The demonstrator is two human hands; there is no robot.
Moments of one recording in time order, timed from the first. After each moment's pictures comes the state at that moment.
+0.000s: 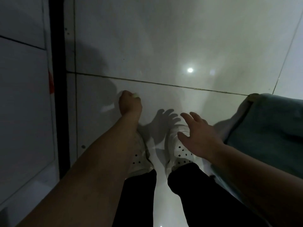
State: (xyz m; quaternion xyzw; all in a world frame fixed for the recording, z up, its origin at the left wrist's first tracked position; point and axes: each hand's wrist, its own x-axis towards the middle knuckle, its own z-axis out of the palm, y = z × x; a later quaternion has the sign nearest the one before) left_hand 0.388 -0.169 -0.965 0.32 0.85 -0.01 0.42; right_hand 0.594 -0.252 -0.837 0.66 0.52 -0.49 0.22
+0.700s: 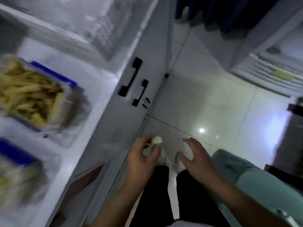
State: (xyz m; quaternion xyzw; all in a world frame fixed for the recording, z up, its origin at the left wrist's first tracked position) left_hand 0.287 -0.247 -0.204 0.40 0.75 0.35 0.39; right_hand 0.476 -0.205 -0.220 0.63 0.58 -0.52 0.02
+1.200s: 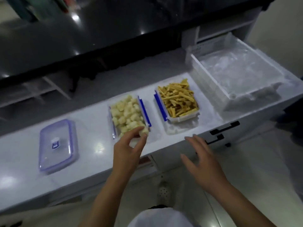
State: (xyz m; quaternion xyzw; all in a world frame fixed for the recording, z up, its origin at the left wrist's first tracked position) left_hand 0.149 -0.389 -0.044 0.18 0.85 0.50 0.06; right_hand 0.303 -0.209 -0.062 0.28 0.83 -0.47 -0.03
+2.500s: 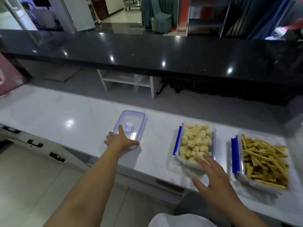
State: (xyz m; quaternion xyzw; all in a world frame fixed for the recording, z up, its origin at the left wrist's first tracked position) left_hand -0.001 -0.602 -0.094 -0.26 0.94 0.14 0.18; right_hand 0.163 -0.264 -0.044 -0.01 0.94 -0.33 0.11
